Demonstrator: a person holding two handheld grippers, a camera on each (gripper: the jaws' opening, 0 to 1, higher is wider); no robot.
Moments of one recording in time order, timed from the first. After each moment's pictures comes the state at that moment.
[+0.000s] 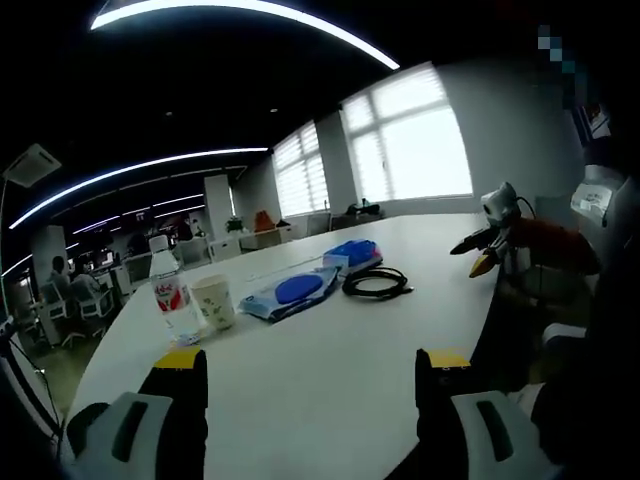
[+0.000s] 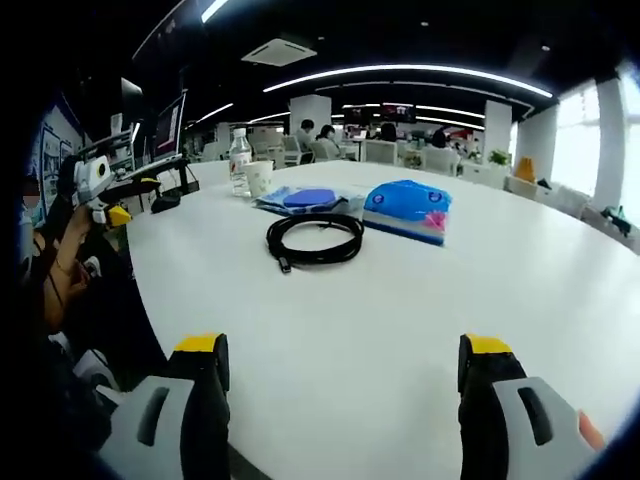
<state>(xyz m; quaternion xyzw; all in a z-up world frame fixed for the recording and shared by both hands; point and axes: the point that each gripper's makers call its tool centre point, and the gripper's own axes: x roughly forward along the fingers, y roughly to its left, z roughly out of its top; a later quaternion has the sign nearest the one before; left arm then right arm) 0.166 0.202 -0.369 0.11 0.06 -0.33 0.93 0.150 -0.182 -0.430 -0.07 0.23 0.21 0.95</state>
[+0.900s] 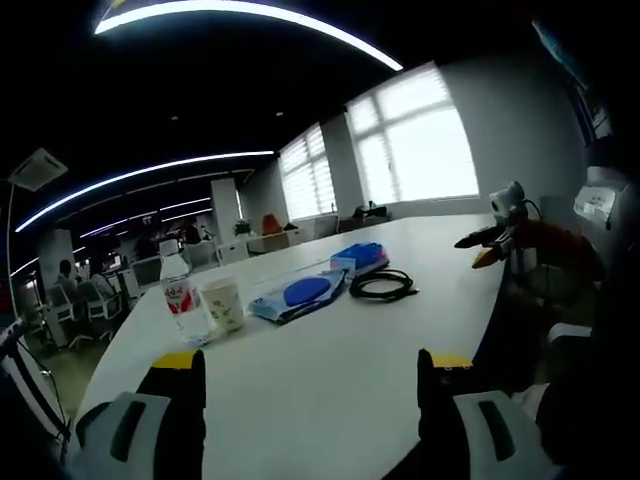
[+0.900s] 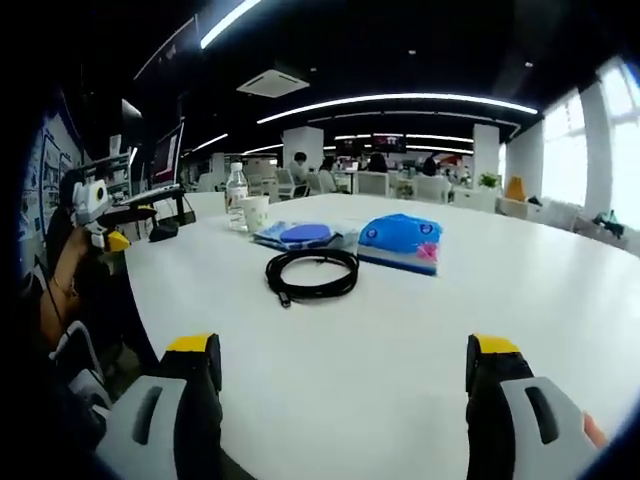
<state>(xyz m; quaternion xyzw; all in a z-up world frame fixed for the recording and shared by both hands) 0.165 0.209 -0.362 0.12 0.05 -0.32 0.94 0.156 -0.177 -0.407 -0.05 0.16 0.20 0.96</state>
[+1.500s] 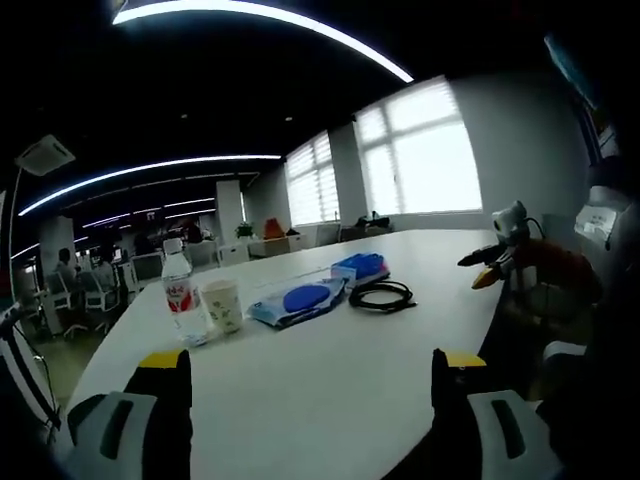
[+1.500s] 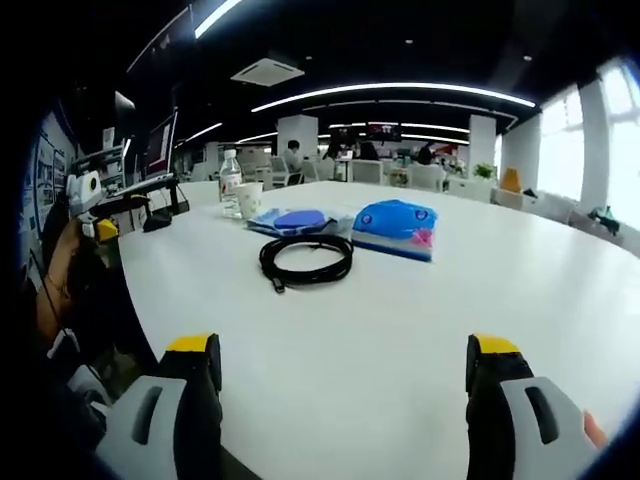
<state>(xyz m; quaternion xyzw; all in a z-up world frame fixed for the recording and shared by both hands) 0.166 0.209 -0.358 0.08 0.05 -0.32 0.94 0.154 -0.181 -0.416 -0.06 0.18 0.19 0.96</state>
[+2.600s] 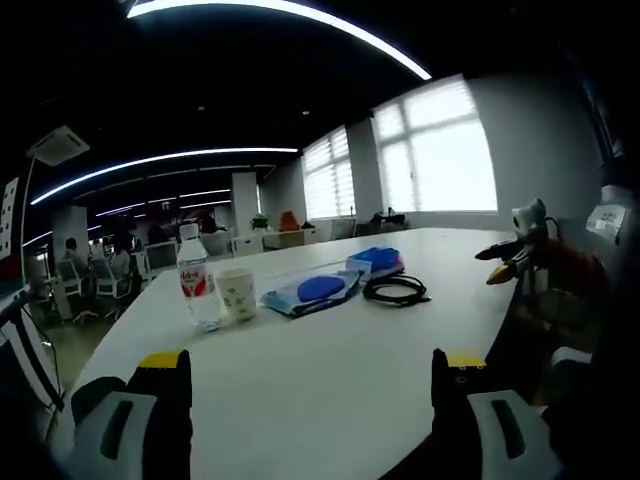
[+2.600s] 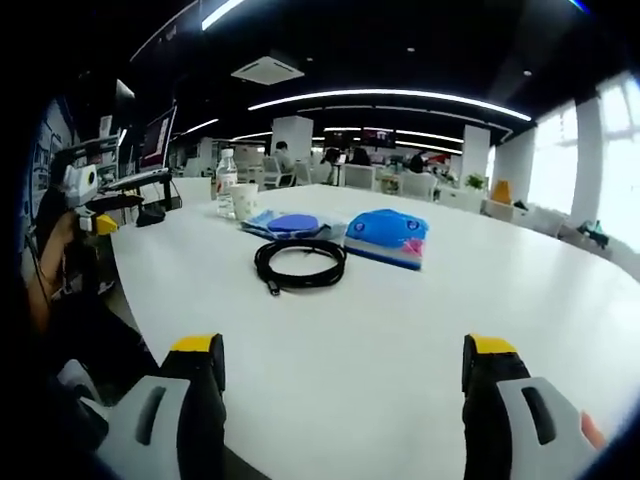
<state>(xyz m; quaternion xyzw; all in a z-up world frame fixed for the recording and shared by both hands) 0.168 0.221 -0.367 0.07 0.06 -0.28 0.95 0.149 -0.186 -0.407 -0.08 0.17 0.17 0.97</state>
